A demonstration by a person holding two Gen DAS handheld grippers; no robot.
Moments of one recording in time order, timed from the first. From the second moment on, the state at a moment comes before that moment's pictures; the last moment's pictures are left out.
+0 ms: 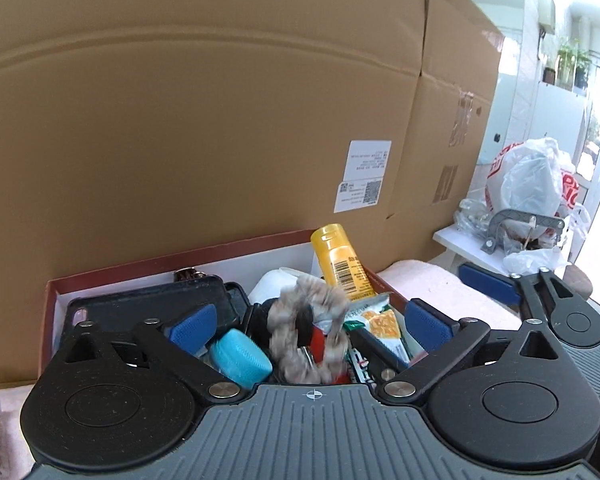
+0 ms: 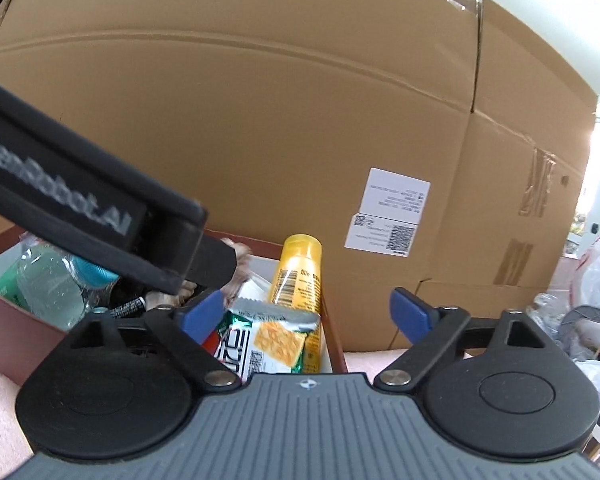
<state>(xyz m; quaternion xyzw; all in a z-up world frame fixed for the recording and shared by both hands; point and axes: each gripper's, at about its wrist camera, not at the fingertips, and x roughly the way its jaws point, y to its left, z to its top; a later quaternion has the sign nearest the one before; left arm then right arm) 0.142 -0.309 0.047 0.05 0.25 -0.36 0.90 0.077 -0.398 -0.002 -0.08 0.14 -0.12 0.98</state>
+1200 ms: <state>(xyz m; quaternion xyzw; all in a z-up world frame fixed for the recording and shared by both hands) 0.052 -0.197 0.050 0.02 0.26 -0.32 0.91 -0.018 -0.287 0.018 -0.12 0.13 -0.07 0.98</state>
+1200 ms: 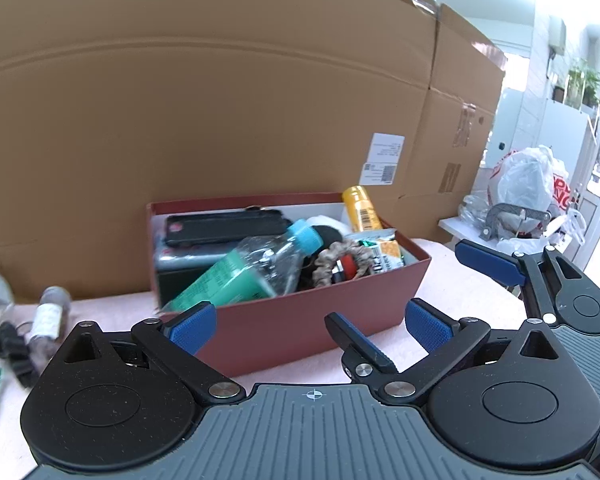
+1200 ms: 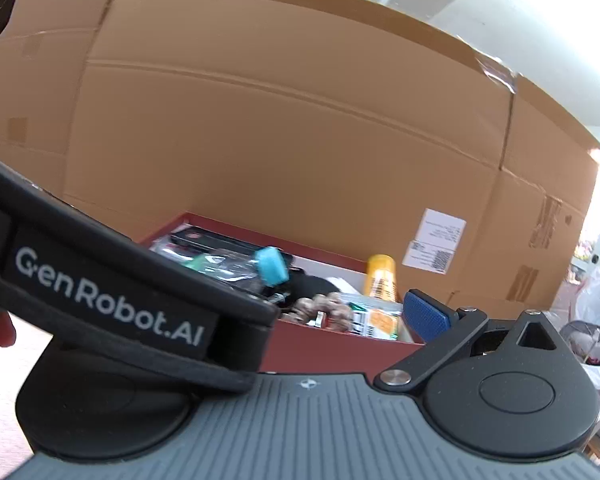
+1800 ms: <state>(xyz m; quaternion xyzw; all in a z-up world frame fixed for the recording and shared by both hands) 0.025 -0.051 0.008 -0.02 0.30 -0.22 0.93 -0.042 -0.174 -0.009 -0.08 0.18 0.07 0.98</state>
